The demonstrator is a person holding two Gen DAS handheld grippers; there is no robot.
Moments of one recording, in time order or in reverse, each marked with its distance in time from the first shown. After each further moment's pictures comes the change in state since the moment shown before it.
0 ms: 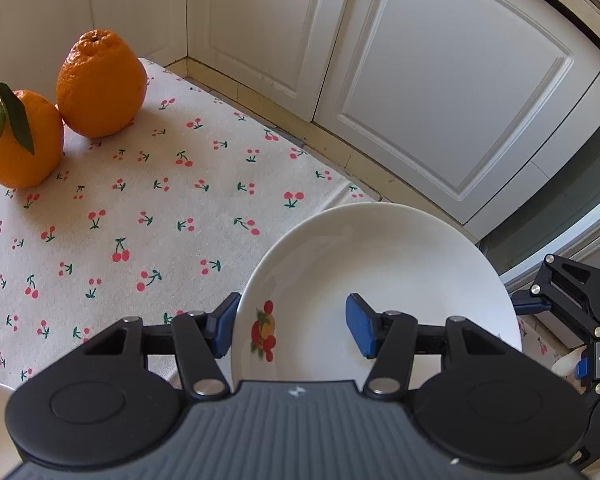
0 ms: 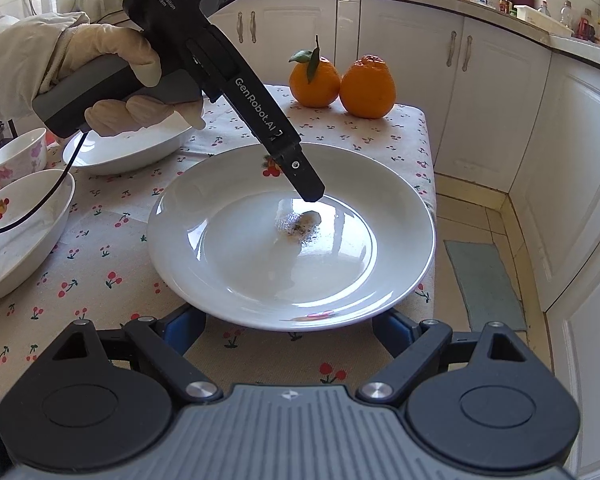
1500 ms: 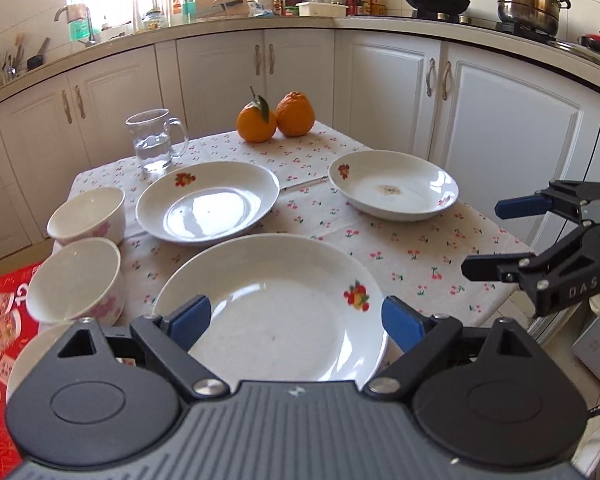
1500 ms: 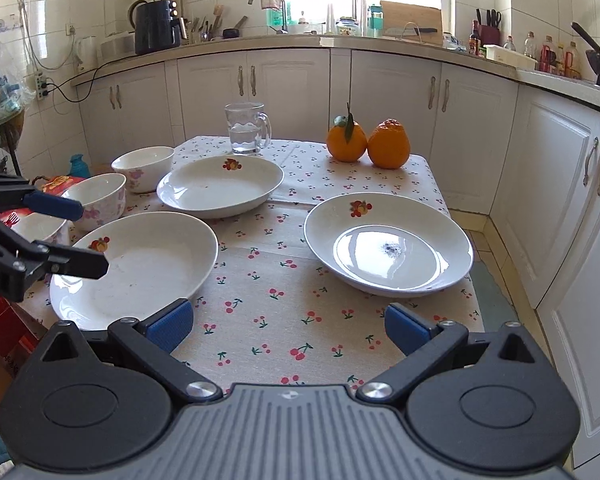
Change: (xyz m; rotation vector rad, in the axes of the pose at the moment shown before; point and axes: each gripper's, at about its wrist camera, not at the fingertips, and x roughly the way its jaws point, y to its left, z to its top) left arm -0.198 -0.109 -0.287 -0.207 -0.401 0.427; right arm -0.101 0.127 -0.017 0.065 -0.146 -0.066
